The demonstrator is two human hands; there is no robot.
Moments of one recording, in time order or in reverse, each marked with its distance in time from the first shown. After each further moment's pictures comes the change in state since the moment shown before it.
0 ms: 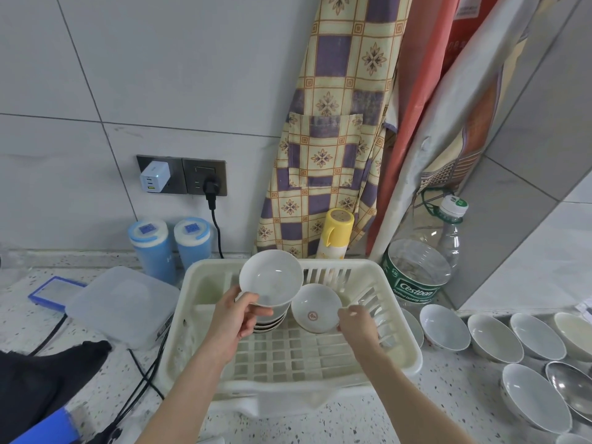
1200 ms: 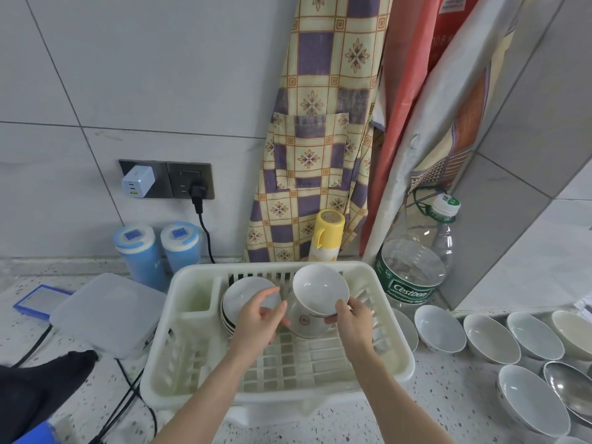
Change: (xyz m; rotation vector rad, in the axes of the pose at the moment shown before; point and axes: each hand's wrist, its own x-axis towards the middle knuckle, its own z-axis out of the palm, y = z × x) left_hand 0.005 -0.026 0.049 0.434 -0.053 0.219; right_hand -0.001 -0.006 -0.005 0.313 0.081 -0.234
